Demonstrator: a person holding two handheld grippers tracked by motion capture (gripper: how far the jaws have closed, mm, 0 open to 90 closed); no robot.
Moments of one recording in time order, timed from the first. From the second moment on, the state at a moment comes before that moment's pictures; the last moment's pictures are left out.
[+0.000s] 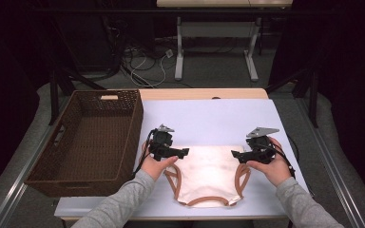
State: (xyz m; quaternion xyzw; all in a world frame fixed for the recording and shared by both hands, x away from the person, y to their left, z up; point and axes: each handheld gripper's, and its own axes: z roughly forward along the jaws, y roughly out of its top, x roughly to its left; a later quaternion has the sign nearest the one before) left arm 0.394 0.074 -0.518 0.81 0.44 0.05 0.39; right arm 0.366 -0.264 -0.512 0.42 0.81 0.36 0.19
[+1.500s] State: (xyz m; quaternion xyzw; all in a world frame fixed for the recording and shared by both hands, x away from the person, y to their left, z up) left arm 0.425 0.078 -0.550 0.78 0.53 0.09 0.33; right arm 0.390 -0.271 -0.525 0.46 0.80 0.34 0.18
